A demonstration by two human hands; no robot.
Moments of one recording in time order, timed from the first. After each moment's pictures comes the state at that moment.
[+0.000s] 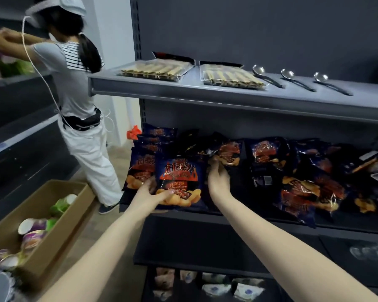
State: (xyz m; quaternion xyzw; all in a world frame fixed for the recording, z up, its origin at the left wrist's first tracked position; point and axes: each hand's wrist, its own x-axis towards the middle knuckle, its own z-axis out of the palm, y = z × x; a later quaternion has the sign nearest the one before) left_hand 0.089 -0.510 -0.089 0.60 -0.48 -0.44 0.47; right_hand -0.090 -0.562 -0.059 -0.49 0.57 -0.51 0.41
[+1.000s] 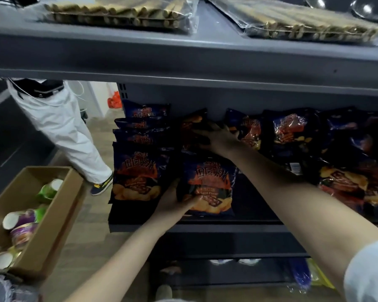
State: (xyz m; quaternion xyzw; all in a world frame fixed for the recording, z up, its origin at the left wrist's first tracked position) left_hand 0.065 -0.591 -0.133 0.55 -0.56 -0.50 0.36; right_hand -0.096 -0.740 -0.074 -0.79 0.60 0.02 0.08
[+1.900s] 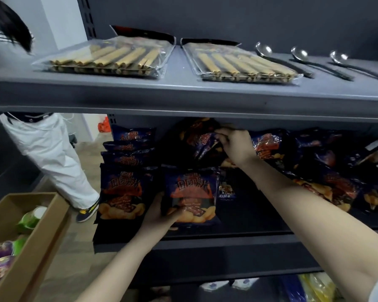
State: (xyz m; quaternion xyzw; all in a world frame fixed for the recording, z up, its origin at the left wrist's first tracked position) left_hand 0.055 -0.581 -0.116 0.54 -0.55 -0.49 0.40; right_hand -0.162 -0.711 -0.025 -0.75 0.57 -0.35 -0.04
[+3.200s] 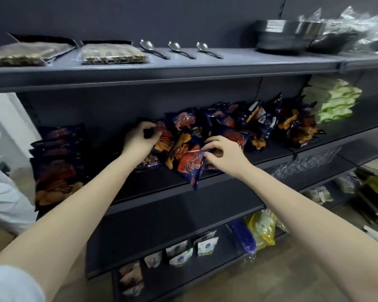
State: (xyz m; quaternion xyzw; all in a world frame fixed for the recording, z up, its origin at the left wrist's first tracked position) left_hand -0.070 -0.581 -0.016 0.51 -0.72 -0.25 0.41; right_hand -0.293 -0.470 -0.028 -0.69 0.63 -0.35 0.06
